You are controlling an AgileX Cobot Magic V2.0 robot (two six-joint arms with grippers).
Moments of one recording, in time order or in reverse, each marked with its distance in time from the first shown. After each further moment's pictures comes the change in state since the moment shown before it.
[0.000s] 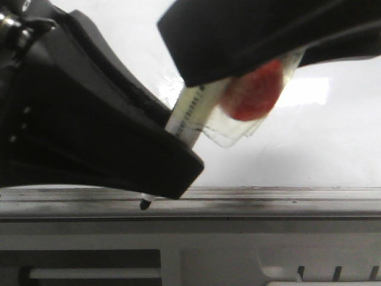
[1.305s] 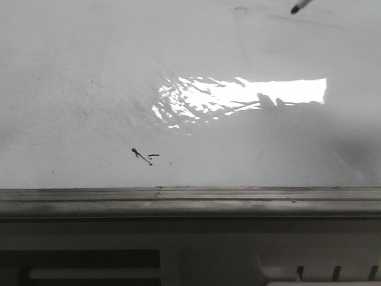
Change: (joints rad) left arm 0.364 -0.557 0.212 -0.170 -0.176 -0.289; right arm 0.021 -0.380 0.173 -0.794 -0.655 0.642
